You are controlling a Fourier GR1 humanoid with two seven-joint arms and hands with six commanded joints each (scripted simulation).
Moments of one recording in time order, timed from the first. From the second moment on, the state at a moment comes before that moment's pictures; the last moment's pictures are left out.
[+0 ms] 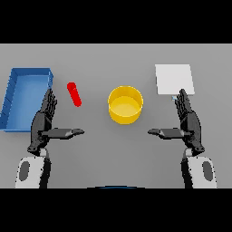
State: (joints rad) left arm 0.00 0.00 0.00 -1.57 0.00 0.00 0.00; right arm 0.00 0.00 0.00 -1.57 0.00 0.00 0.00
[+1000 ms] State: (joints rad) left arm -0.01 0.09 -0.06 -1.55 -0.12 -0.05 -0.01; right arm 0.09 -0.07 0.11 -1.67 0.24 -0.06 -0.09
